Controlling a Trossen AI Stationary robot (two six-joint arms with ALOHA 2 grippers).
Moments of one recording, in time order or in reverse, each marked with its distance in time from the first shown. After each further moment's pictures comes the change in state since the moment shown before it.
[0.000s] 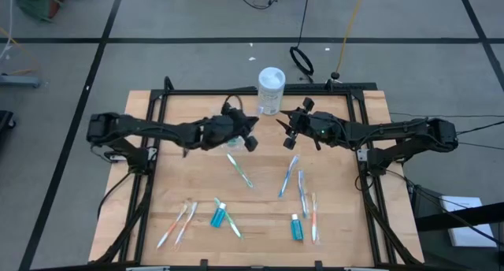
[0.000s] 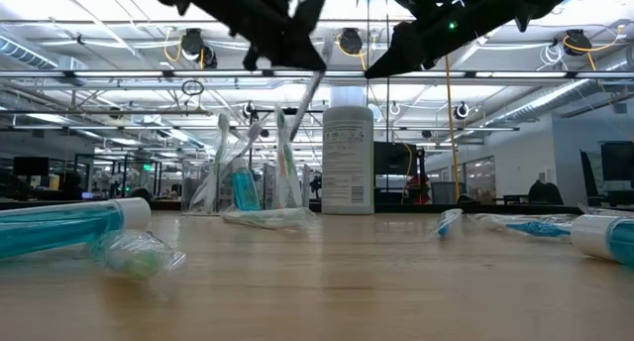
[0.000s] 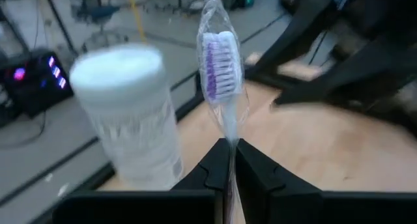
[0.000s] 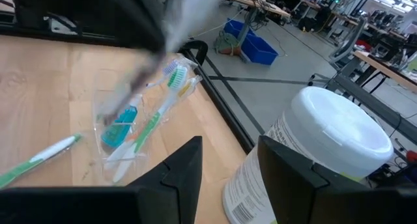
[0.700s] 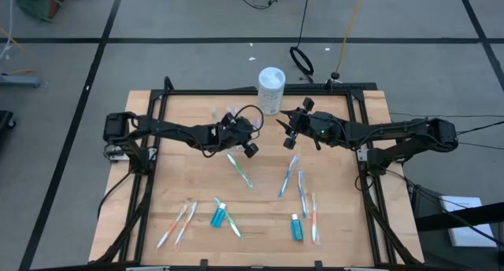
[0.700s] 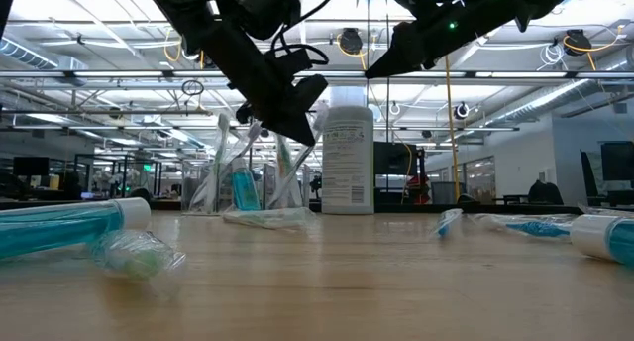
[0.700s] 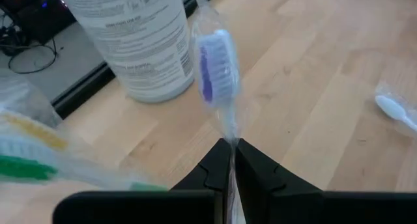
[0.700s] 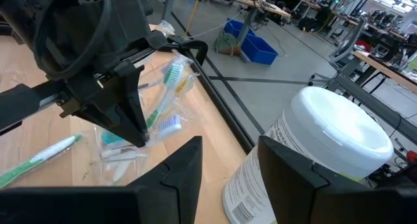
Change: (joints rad) left arm 0.027 0.159 0.000 -0.241 0.042 -0.134; right arm 0.000 0.000 0.000 0.000 0.000 0.003
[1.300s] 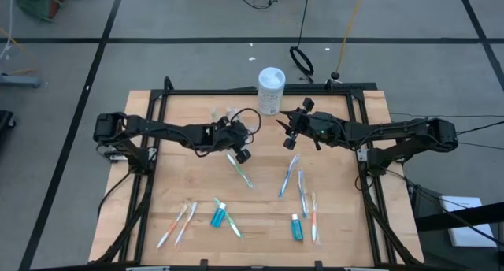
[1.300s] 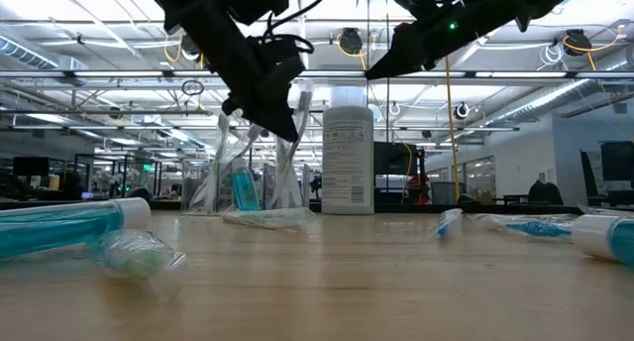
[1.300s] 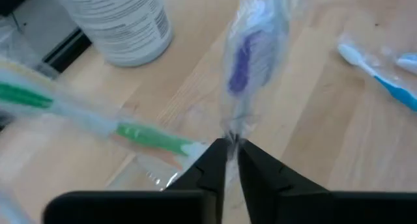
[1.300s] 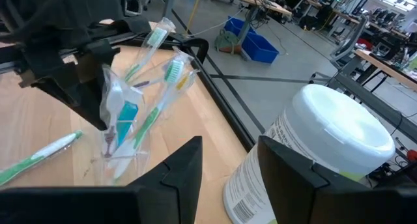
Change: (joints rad) left arm -0.019 -0.094 -0.001 -0.186 0.100 -0.025; right arm 0.001 0.000 0.000 -0.010 0.000 0.001
